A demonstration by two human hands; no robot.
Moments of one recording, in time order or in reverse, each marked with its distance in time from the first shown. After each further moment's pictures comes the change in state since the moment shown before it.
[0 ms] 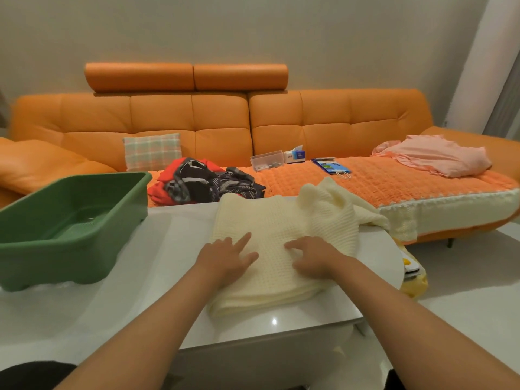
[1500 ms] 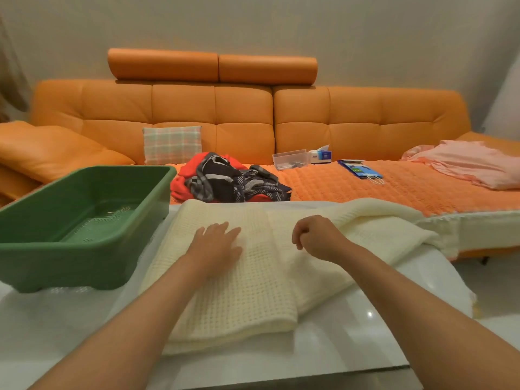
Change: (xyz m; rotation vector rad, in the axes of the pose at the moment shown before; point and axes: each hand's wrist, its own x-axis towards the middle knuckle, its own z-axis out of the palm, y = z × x) left_hand 0.039 -0.101 -0.006 -0.018 0.065 -0.061; right_hand 0.079 -0.077 -0.010 0.298 0.173 -0.077
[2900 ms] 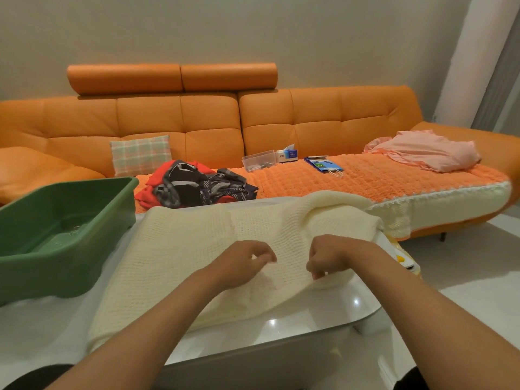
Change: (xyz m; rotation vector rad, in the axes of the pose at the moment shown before) left_hand -0.049 0.137 -0.013 -0.666 -0.063 0.349; right_hand -0.100 0.060 -0.080 -0.360 -0.412 0.127
